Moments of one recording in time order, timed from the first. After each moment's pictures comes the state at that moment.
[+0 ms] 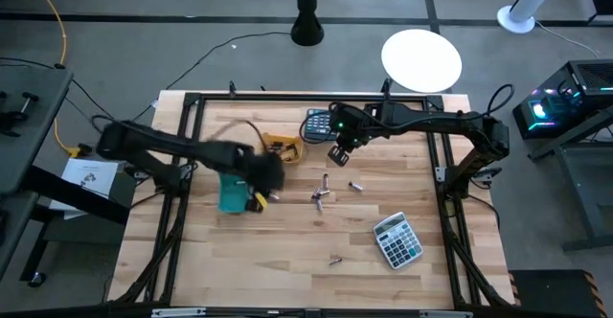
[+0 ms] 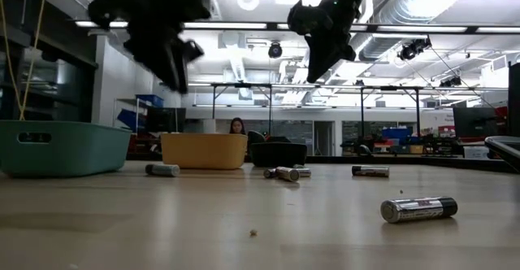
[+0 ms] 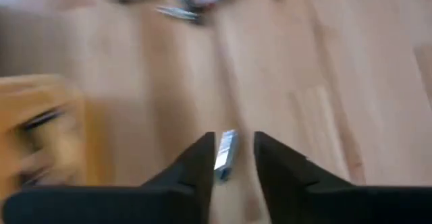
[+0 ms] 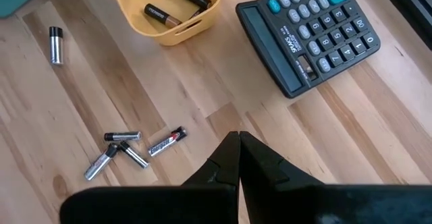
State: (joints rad) left arm -0.06 1.48 1.03 -0.67 0.04 0.18; right arm -0.22 1.64 1.43 -0.89 0.10 0.34
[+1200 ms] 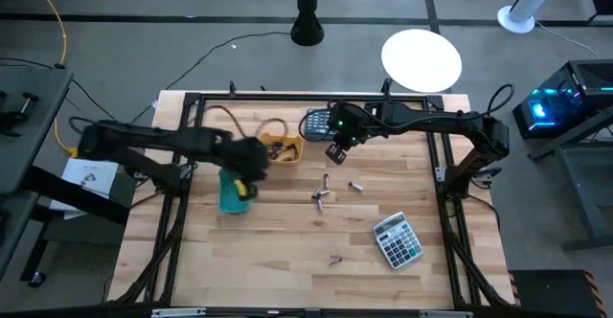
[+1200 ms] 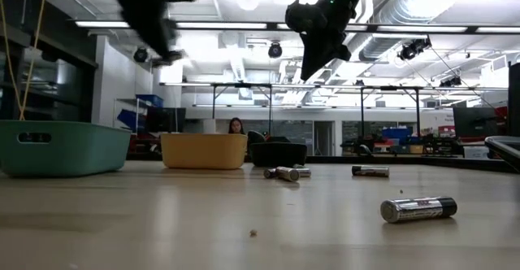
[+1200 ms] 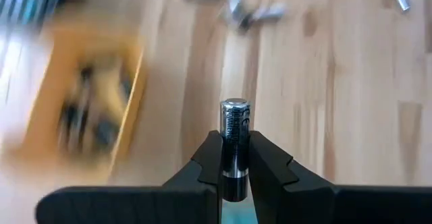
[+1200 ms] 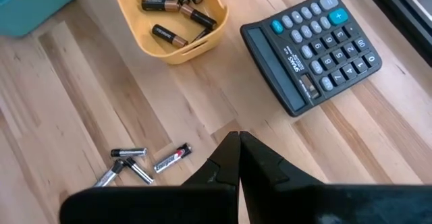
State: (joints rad) left arm -0.02 1.30 1.07 -0.84 -0.04 -0.13; right arm -0.22 1.64 1.43 -0.84 0.10 0.33
